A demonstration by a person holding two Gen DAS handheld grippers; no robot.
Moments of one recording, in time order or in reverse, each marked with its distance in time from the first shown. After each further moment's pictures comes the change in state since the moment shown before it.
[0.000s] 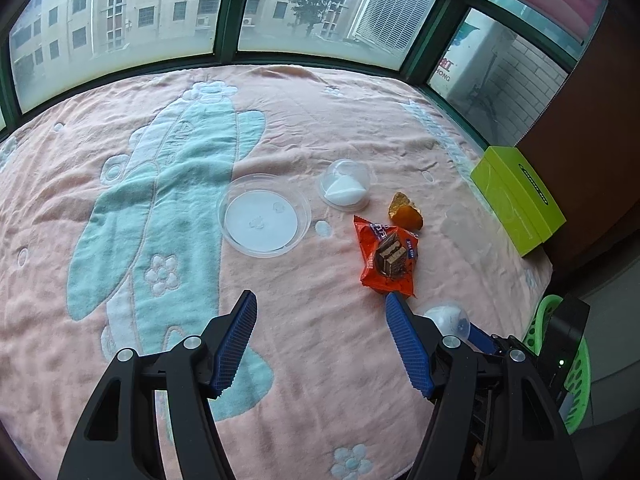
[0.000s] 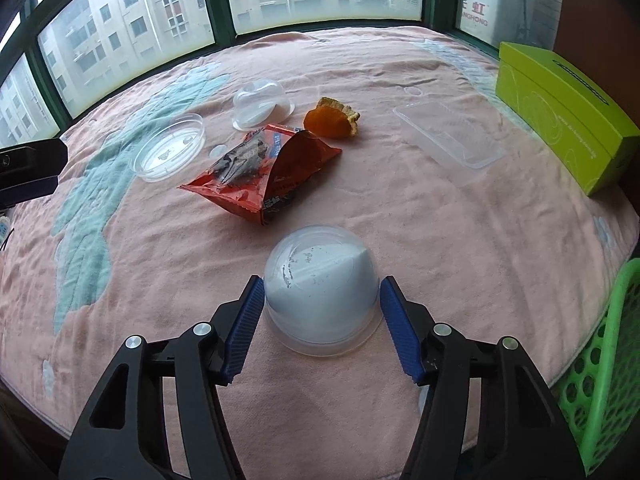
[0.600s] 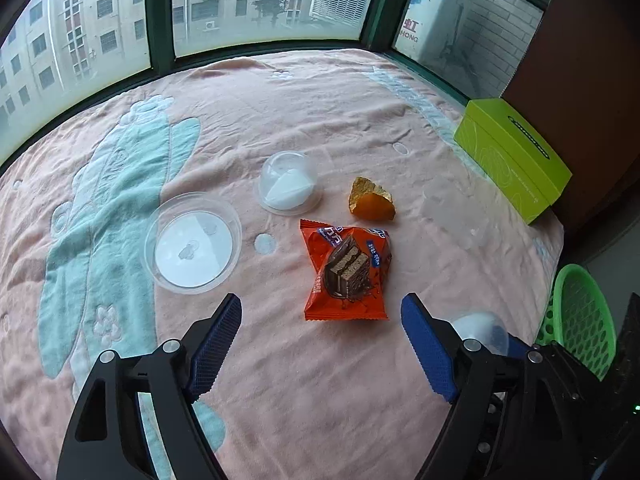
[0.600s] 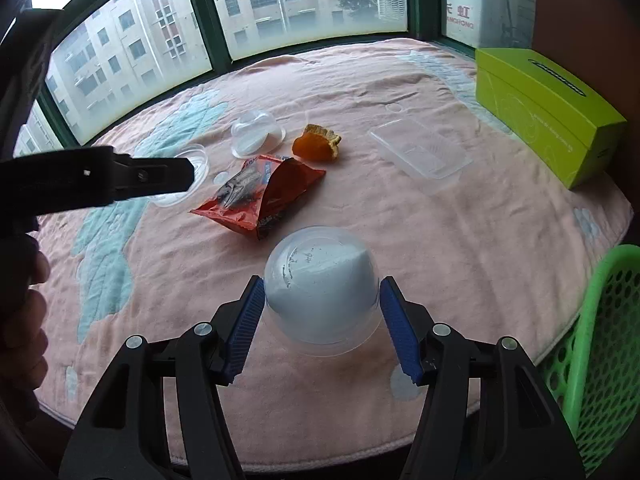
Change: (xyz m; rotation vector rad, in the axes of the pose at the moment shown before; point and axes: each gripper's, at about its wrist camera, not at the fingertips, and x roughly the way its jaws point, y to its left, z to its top) left arm 0.057 -0.059 0.017 0.180 0.064 0.021; right arm -0.041 -0.021 0.000 0.067 -0.063 0.034
